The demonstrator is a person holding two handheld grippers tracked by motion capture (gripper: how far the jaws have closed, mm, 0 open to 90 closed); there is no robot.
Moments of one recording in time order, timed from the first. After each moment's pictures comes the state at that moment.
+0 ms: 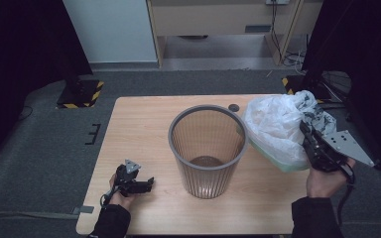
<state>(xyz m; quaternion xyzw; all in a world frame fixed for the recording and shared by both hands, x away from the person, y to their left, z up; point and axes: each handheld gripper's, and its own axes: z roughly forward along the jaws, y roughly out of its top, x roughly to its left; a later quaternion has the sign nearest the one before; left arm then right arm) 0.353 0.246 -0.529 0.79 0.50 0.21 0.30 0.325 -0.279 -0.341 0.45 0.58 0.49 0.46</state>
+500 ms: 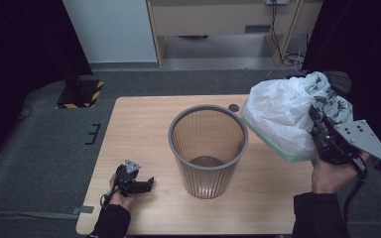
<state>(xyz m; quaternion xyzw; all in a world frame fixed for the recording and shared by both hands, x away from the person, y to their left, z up) 0.353 0.246 -0.529 0.79 0.50 0.21 0.30 0.314 -0.269 -0.289 0.42 0.55 0.51 0.51</state>
